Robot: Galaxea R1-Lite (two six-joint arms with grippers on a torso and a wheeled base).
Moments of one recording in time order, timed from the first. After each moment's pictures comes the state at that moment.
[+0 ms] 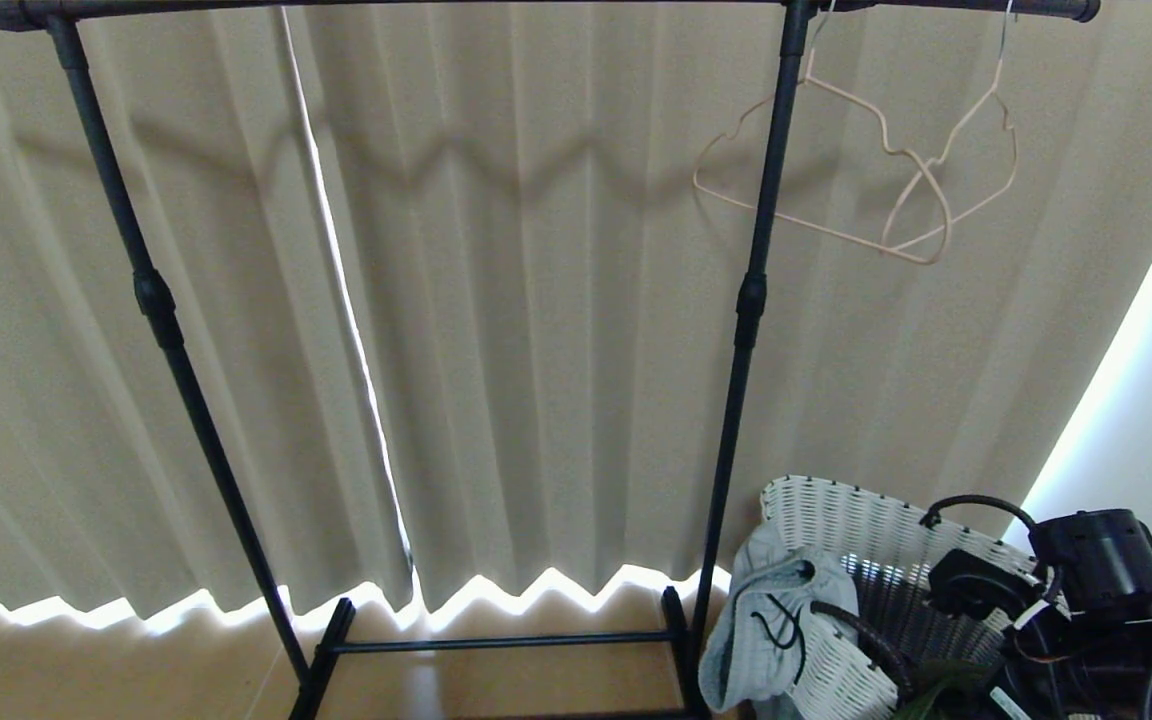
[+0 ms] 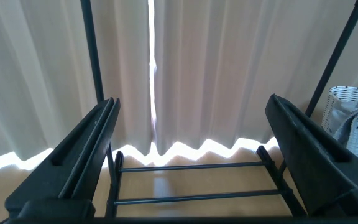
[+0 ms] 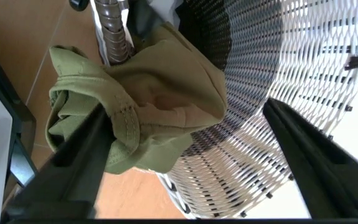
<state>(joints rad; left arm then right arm) 0.00 0.00 0.00 -0.03 -0.05 -0.03 0.01 1.80 -0.35 -0.36 -0.11 -0.54</state>
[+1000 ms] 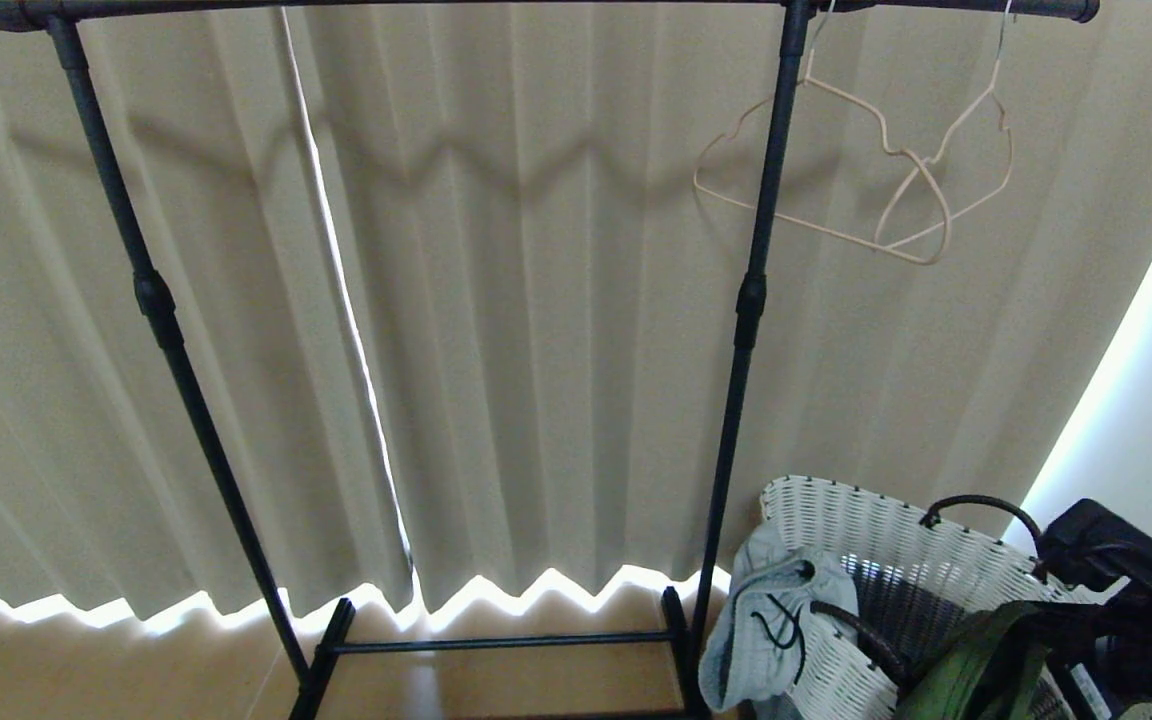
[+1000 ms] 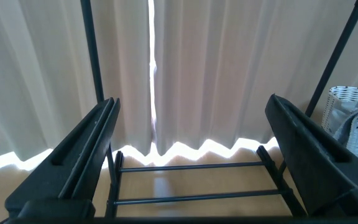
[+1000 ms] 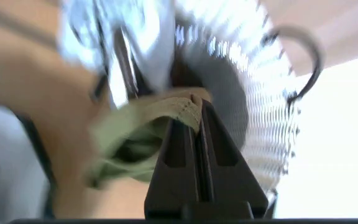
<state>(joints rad) 0.00 0.00 0.00 -0.03 -0.05 -0.03 0.00 1.33 -0.26 -0.36 0.05 -0.43</state>
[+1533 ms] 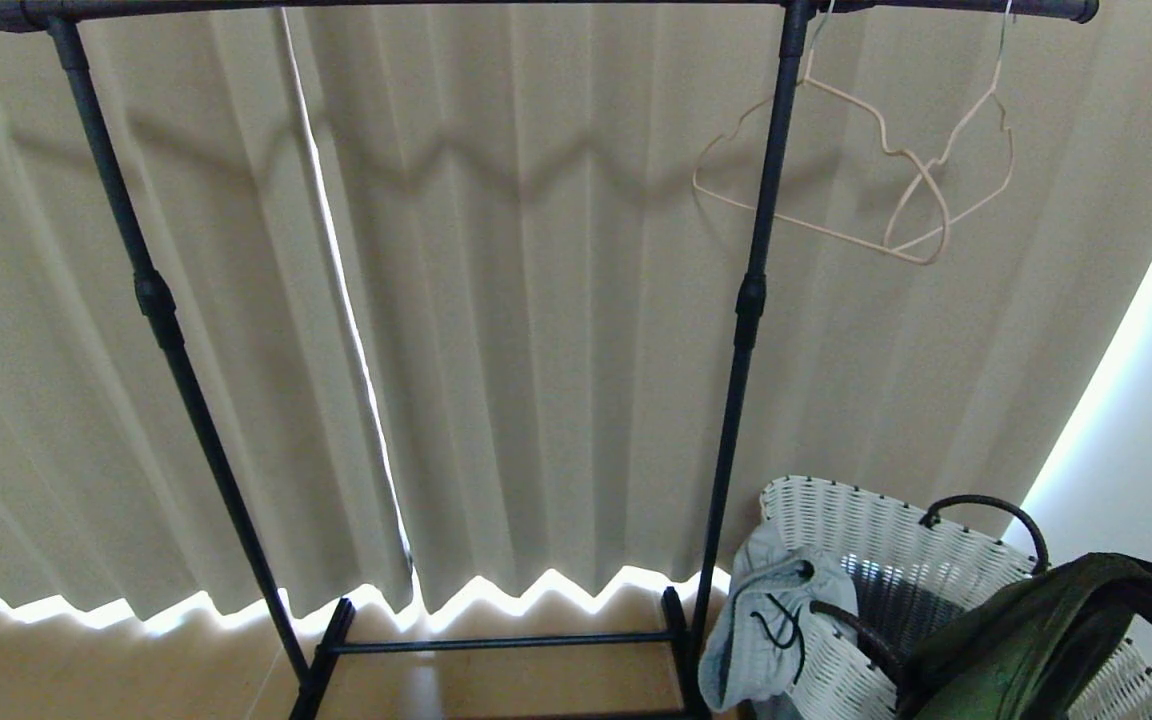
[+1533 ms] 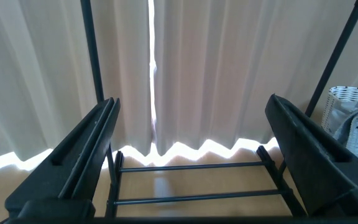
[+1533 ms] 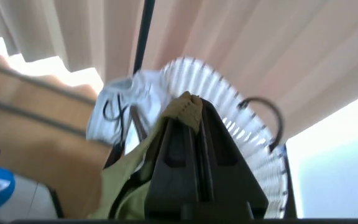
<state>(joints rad) 0.00 0.00 0.00 -0.03 -0.05 -0.03 0.00 0.92 -0.24 -0.35 0.16 -0.29</state>
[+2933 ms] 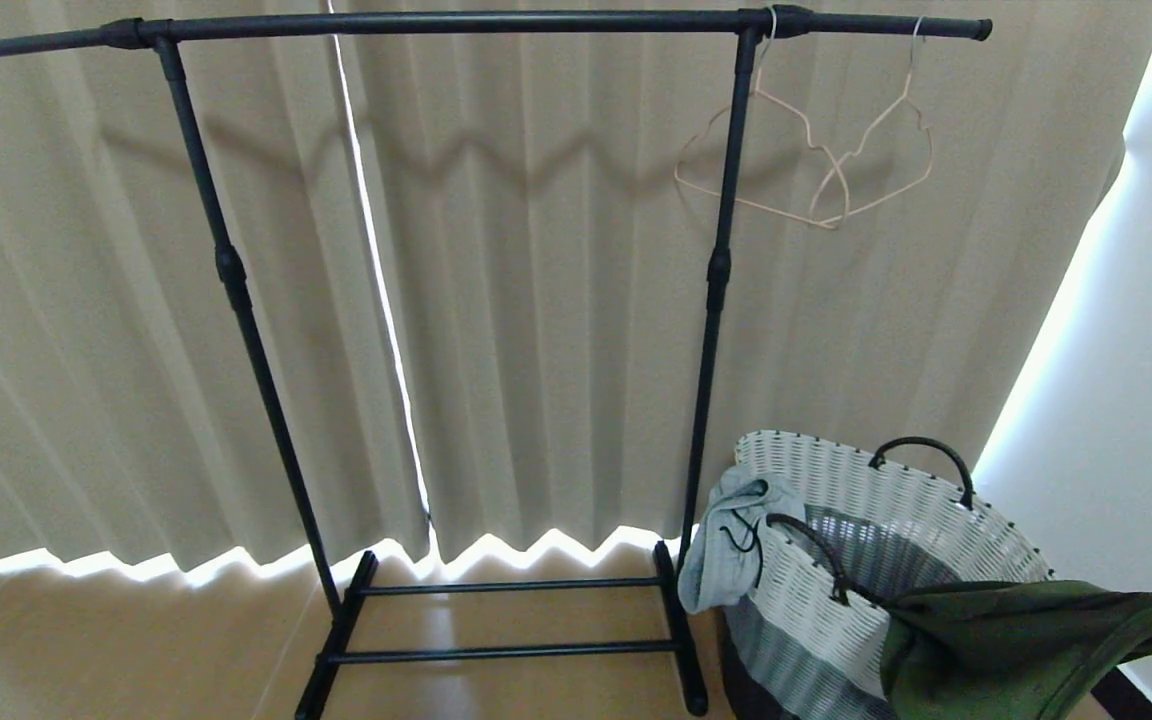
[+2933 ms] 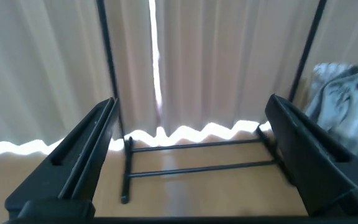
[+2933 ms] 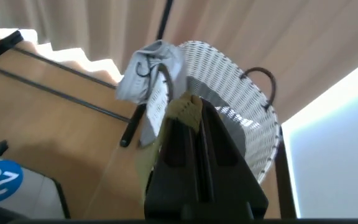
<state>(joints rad) 0.00 0.00 0.00 -0.03 -0.05 0.04 0.03 0.75 -0.24 -0.20 0.16 -0.29</state>
